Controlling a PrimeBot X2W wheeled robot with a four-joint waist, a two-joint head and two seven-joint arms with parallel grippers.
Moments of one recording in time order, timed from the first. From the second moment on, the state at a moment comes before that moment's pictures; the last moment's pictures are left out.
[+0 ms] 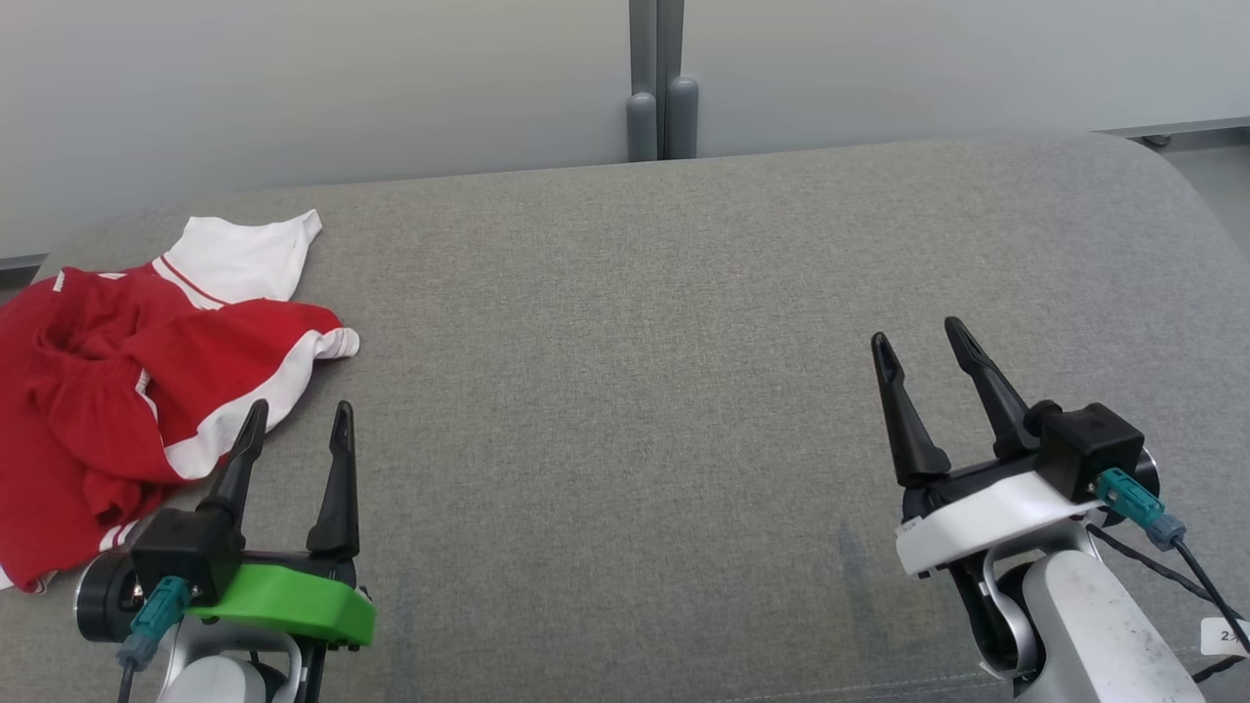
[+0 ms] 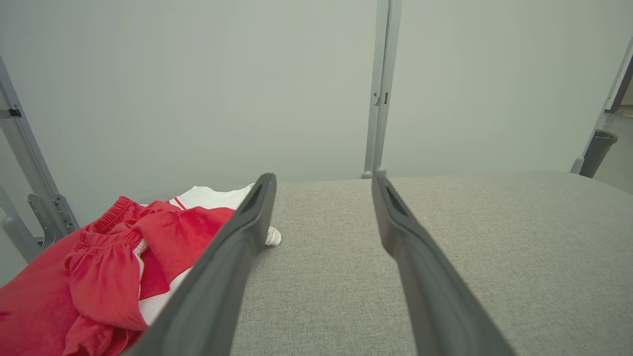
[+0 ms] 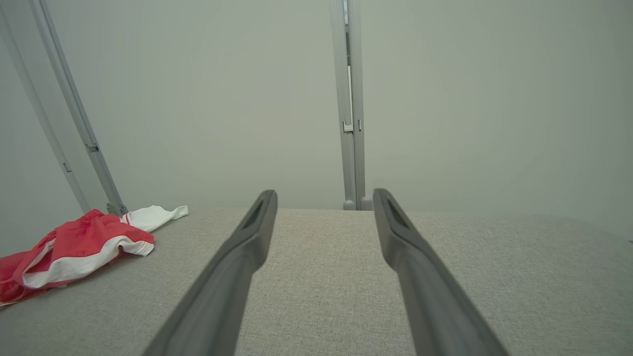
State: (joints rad) left arm -0.04 0.10 -0.12 0.10 -0.26 -0.02 -0.25; right arm -0.08 -0.10 0.25 0.09 0.22 0.03 -0.25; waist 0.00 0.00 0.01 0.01
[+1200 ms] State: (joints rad) left arm -0.06 0.07 -0.09 0.16 -0.26 -0.03 -0.25; right arm -0.08 -0.08 0.22 0.10 0.21 0.06 -0.25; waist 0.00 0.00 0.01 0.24
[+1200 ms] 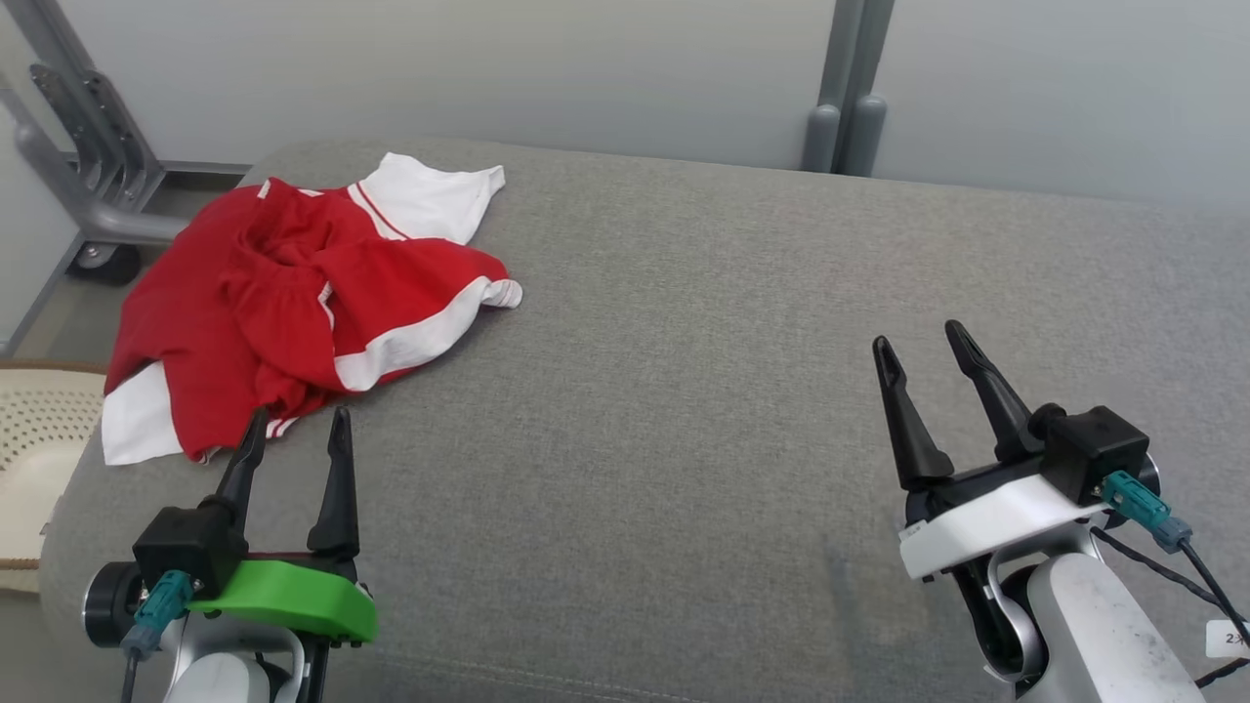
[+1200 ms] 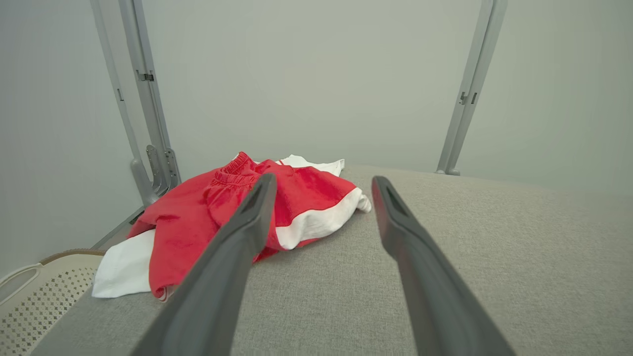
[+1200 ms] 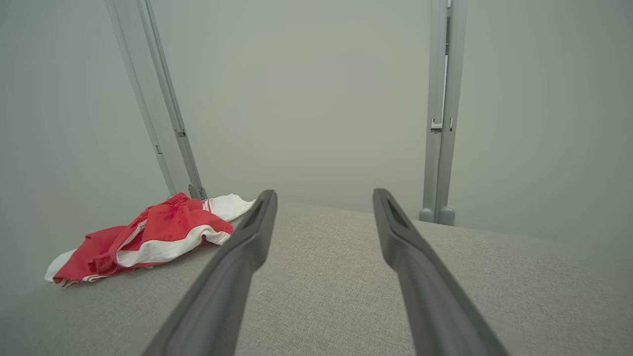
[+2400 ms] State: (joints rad) left arm -0.06 0.06 -0.03 0.19 -0.26 -0.03 -0.25; right arm -0.07 -0.06 0.28 0.14 0.21 0.10 -0.25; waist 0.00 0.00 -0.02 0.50
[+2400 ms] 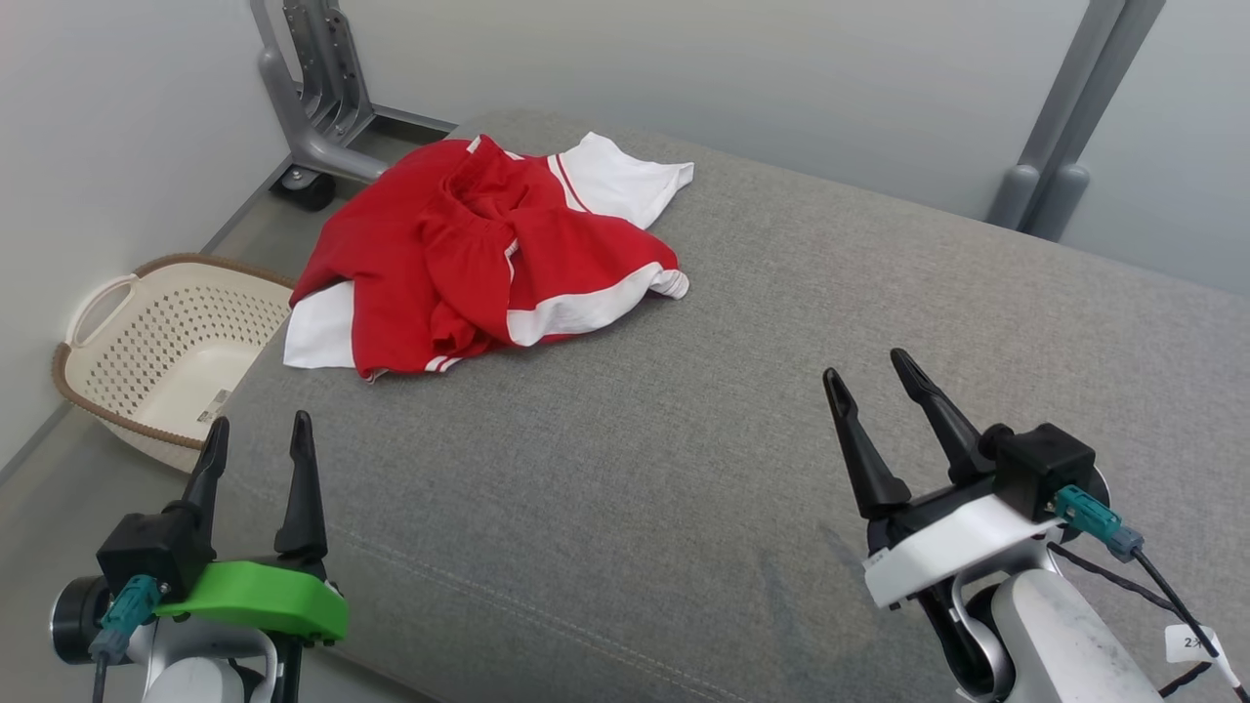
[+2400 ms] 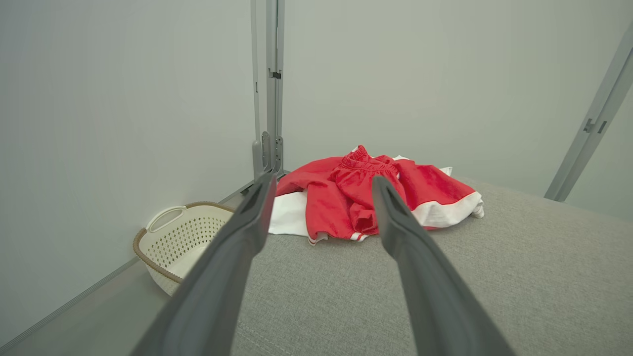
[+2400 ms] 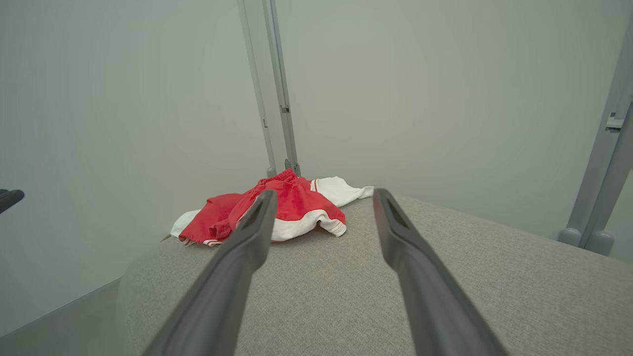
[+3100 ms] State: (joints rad) left arm -0.19 0.12 0.02 0.19 -0.37 -0.08 -0.17; right arm -0.11 -0.06 0.29 0.12 0.19 0.11 -0.25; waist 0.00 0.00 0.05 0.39
